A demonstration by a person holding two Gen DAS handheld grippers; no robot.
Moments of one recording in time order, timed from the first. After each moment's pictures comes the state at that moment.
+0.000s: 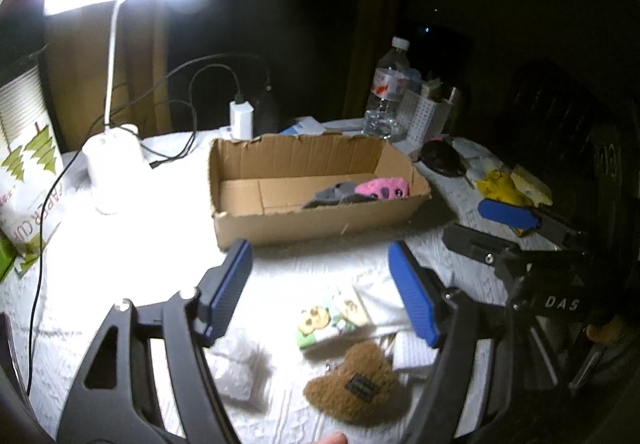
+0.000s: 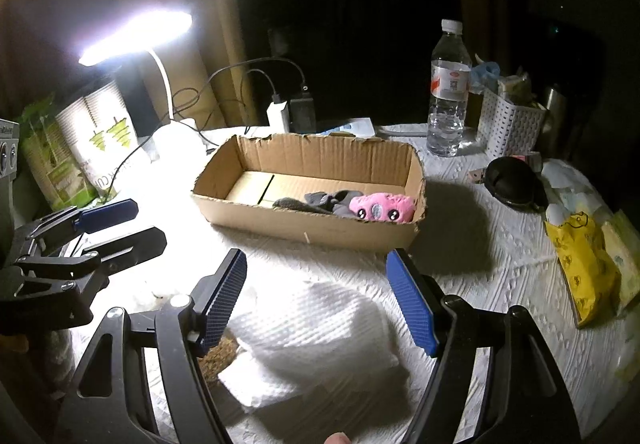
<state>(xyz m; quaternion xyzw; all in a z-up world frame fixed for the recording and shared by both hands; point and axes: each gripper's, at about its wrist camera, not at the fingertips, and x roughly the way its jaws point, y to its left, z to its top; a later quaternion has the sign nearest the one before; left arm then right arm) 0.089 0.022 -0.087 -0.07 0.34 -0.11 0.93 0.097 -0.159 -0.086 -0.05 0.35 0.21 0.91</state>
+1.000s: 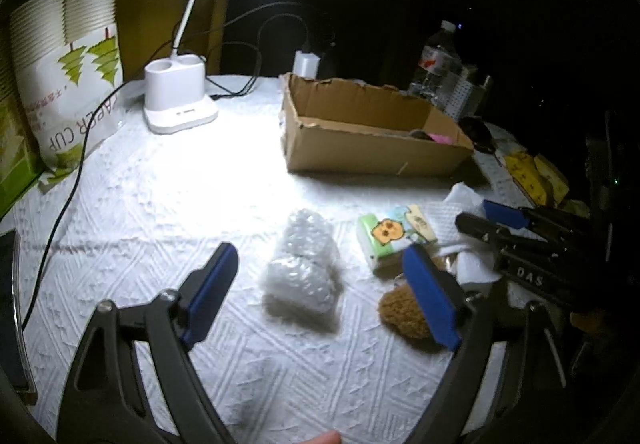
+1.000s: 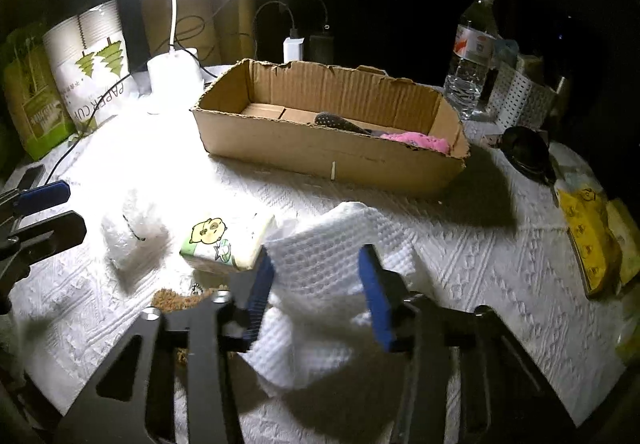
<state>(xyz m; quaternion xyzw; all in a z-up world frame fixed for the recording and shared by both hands) 0.038 0.083 -0.135 -0.11 0.38 -0.07 0.92 0.076 -0.107 -0.144 -0.12 0.39 0.16 0.90</state>
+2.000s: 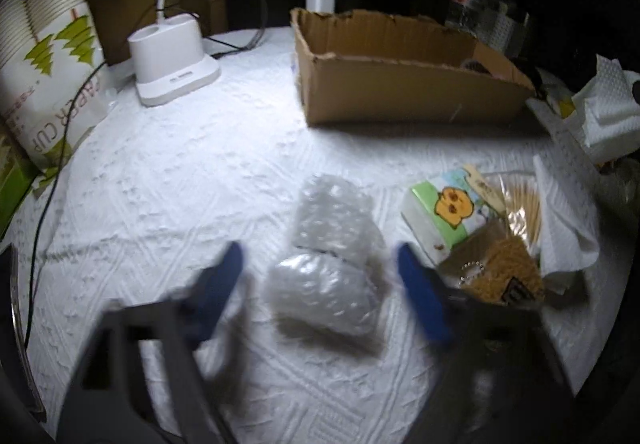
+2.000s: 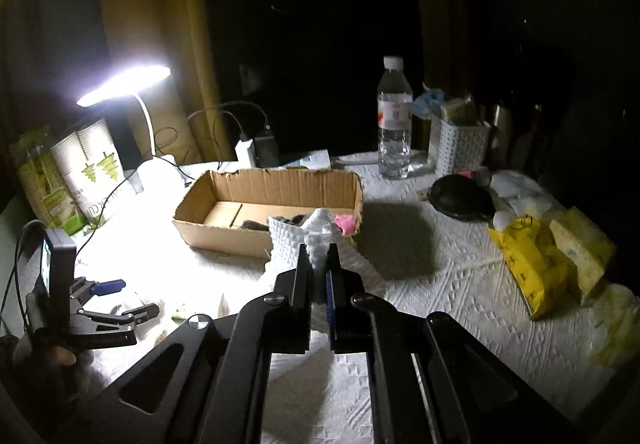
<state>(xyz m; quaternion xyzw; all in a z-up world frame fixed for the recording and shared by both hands) 0.088 0.060 -0.187 -0.03 0.46 -0.02 0.89 0.063 -0.213 -0.061 -0.02 0.30 0.16 0.94</state>
